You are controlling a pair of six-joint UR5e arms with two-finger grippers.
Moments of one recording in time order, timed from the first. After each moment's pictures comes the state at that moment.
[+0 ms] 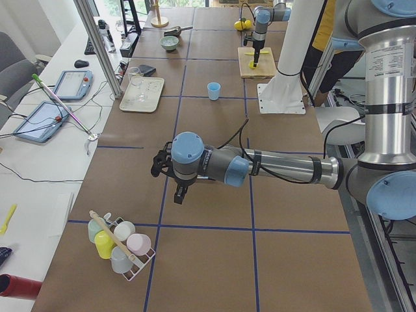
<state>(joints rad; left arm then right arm) -1.52 -1.46 -1.78 -1.78 -2.49 -0.03 -0.03 -1.81 2.17 -1.10 1.52 1.74</state>
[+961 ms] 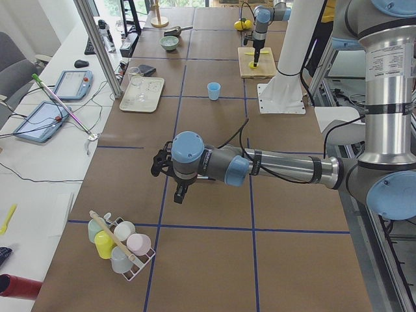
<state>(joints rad) -1.52 -1.46 -1.78 -1.78 -2.49 -0.03 -0.03 -1.81 2.18 -1.10 1.52 1.74</state>
